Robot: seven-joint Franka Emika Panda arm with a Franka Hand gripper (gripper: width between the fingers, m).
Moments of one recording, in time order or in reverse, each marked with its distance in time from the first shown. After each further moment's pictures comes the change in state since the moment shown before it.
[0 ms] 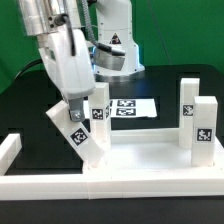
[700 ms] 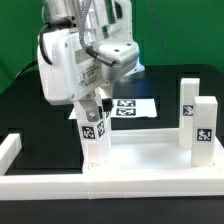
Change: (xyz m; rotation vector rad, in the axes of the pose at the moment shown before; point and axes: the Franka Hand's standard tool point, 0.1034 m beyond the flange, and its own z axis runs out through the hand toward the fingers) arm -0.038 -0.010 0.005 0.003 -0.004 0.603
